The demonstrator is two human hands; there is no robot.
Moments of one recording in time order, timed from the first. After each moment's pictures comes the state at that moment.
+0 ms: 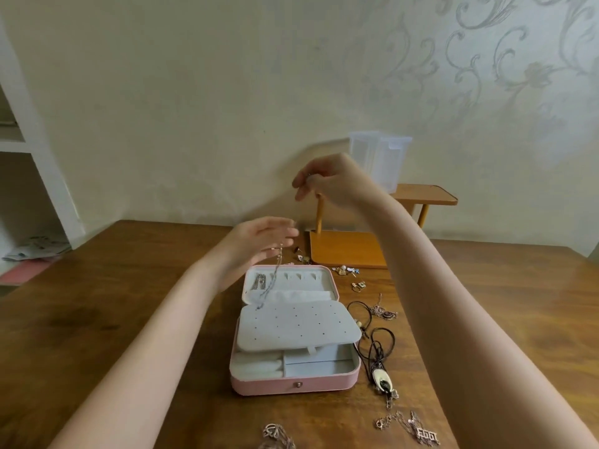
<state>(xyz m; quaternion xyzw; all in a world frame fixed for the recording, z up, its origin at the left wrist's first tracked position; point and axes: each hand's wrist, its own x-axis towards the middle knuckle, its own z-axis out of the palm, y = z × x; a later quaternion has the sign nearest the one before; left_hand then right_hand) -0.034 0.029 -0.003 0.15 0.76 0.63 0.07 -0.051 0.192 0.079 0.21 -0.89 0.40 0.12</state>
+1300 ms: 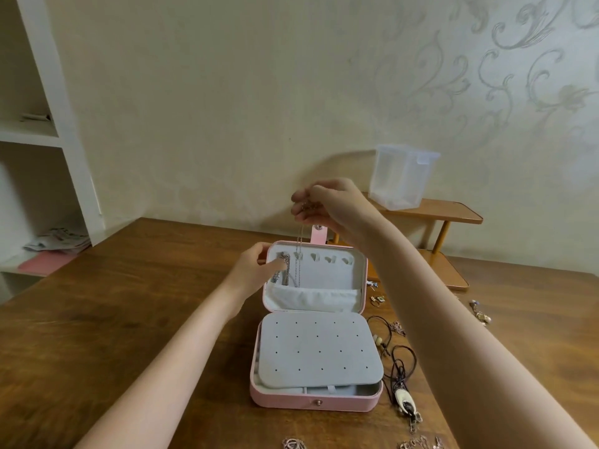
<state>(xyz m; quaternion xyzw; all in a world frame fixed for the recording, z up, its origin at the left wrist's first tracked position) -0.046 0.008 -0.046 0.03 0.80 0.60 -0.03 -0.048 0.154 0.065 0.18 -0.75 0.64 -0.03</state>
